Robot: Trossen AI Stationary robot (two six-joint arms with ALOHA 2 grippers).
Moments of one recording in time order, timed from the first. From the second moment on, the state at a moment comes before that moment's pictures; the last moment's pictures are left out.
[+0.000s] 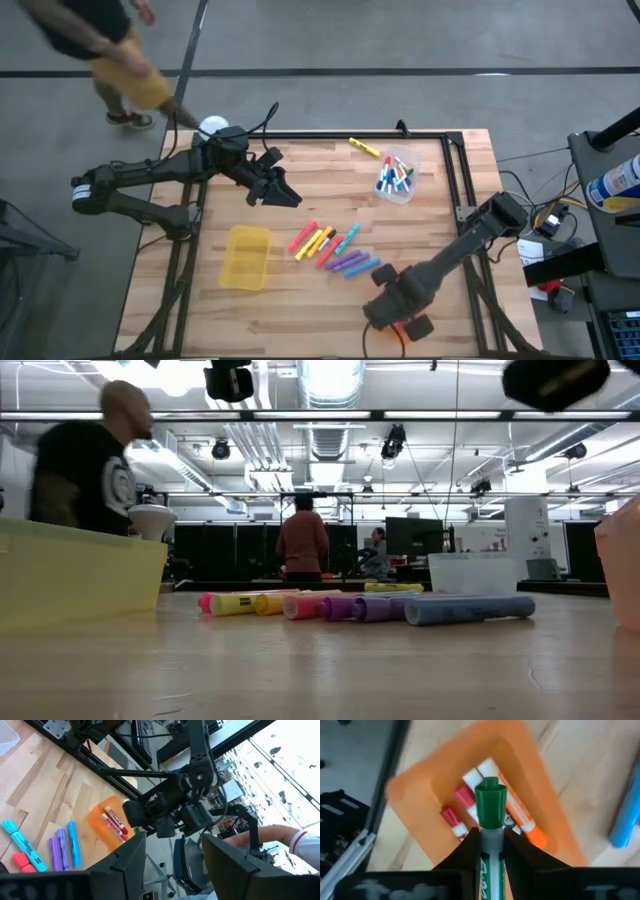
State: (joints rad) left arm 0.25 1.12 1.04 -0.11 0.69 -0.78; right arm 0.62 1.87 1.53 -1.16 -0.16 0.19
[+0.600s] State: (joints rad) left arm 0.25 1.12 1.04 -0.11 0.69 -0.77; right arm 0.63 1.85 1.45 -1.15 -0.16 0.35
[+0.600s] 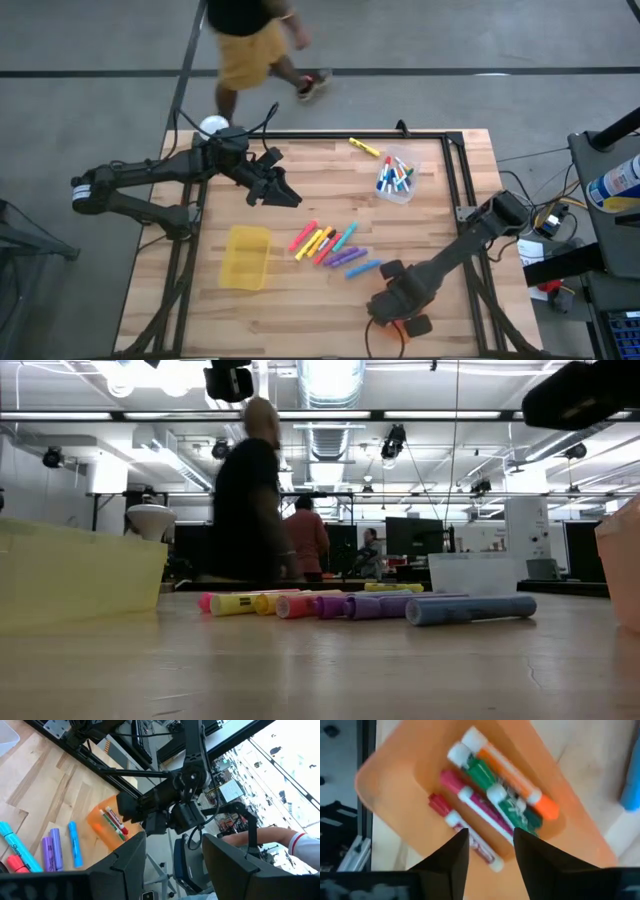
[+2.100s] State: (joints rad) left arm 0.27 1.09 1.06 0.01 0.66 -0.82; right arm -0.58 1.64 1.45 -0.87 0.07 0.25
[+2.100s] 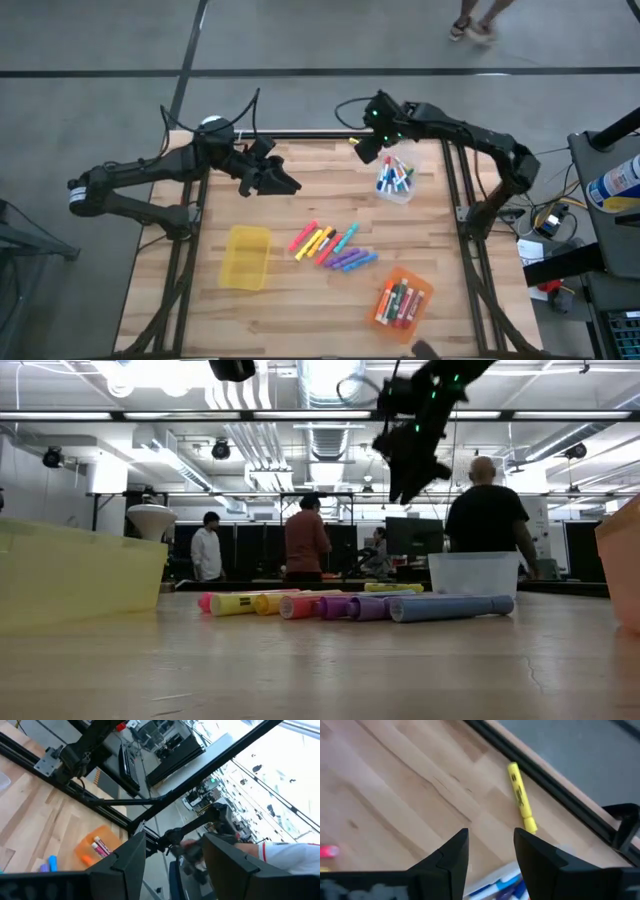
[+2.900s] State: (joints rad) left arm 0.29 1.08 1.06 0.05 0.65 -0.94; right arm -0.77 2.26 1.95 -1.17 -0.08 0.00
